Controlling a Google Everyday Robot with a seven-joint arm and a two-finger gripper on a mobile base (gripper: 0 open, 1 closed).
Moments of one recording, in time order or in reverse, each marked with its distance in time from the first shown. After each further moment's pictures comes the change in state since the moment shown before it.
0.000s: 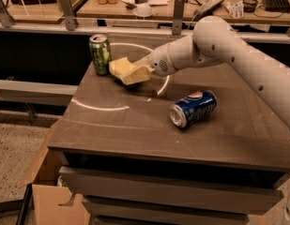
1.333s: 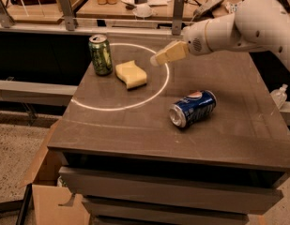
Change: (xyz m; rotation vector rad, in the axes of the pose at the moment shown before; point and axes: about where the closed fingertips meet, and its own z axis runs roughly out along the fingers) arm -0.021 -0.067 -0.113 0.338 -0.059 -0.022
